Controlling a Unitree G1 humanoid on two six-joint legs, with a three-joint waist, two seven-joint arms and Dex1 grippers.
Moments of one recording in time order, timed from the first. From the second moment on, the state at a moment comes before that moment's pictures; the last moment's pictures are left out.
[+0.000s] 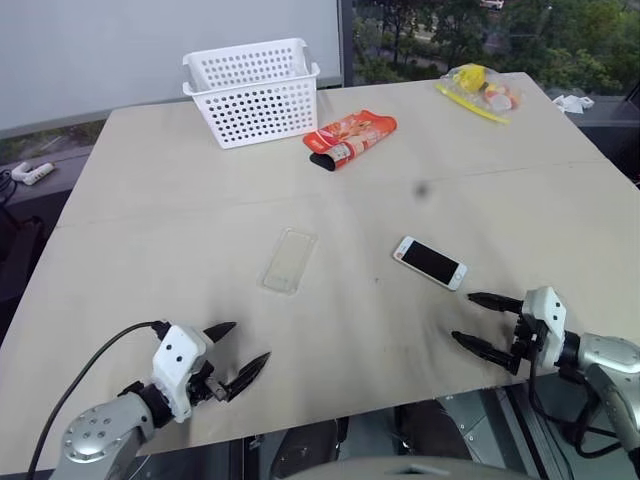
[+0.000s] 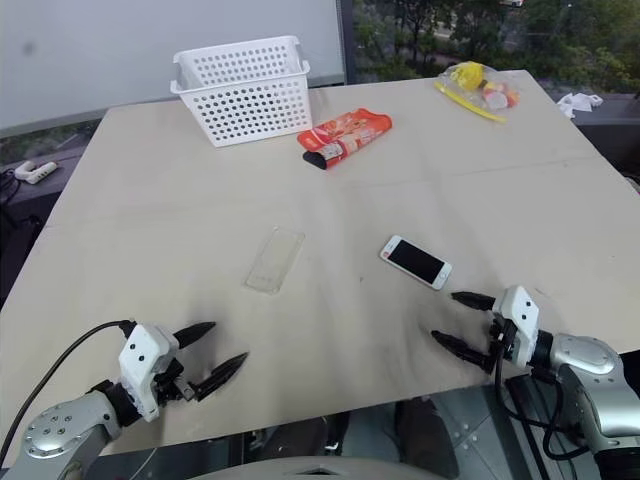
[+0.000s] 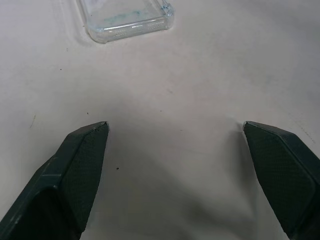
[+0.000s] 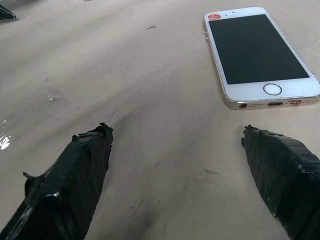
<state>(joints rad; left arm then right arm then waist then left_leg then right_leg) 0.55 0.58 0.28 -0.43 -0.35 0.19 -0.79 0.15 -0.66 -0.09 -0.09 0.43 0.08 1.06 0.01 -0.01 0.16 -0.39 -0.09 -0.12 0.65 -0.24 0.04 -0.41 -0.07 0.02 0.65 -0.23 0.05</state>
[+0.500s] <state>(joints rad) 0.47 0.64 0.27 -0.35 -0.39 0.16 -0.91 0.19 -0.64 -0.09 -0.10 0.41 0.01 1.04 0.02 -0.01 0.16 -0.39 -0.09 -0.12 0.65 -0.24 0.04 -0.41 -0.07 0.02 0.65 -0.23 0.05</state>
